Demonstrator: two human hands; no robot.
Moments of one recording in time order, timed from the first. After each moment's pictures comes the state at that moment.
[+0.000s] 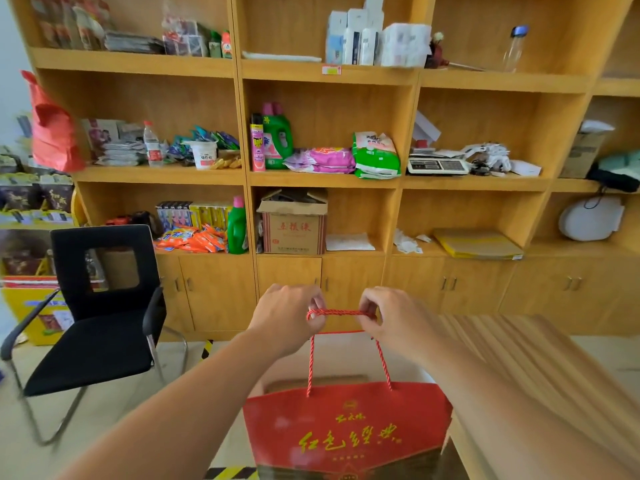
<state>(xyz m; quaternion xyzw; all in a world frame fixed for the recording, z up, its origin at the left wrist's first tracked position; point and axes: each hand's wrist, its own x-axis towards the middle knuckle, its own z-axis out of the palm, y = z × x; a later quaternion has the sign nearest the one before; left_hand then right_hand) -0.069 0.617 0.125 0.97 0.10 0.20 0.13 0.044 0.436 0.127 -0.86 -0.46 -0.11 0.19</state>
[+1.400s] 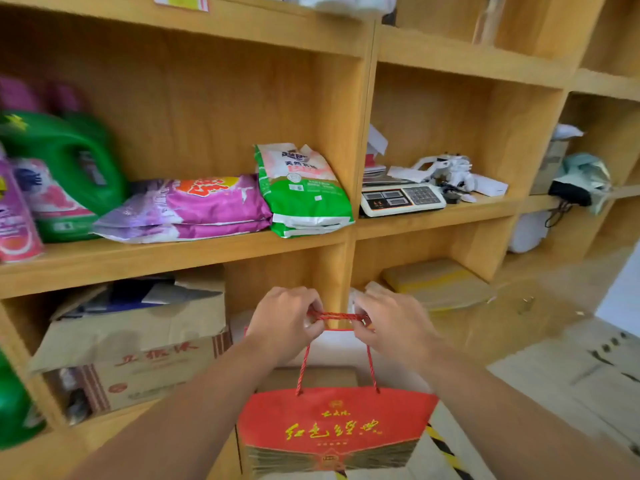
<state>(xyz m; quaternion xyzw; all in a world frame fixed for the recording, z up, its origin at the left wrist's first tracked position) 0.675 0.910 0.103 0.95 -0.11 0.24 0.16 0.714 0.701 0.113 -0.91 -0.34 -0.25 0.03</state>
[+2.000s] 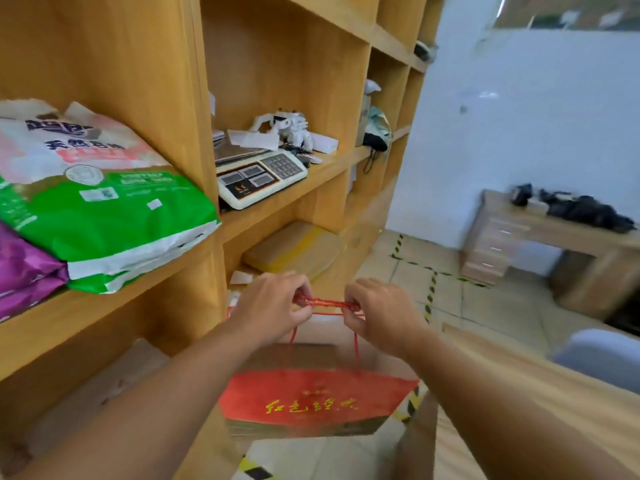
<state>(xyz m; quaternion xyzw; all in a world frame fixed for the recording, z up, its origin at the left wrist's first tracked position) 0.902 0.850 0.085 0.86 -0.41 0.14 0.25 0.801 0.658 0.092 -0.98 -0.03 -0.20 0.00</state>
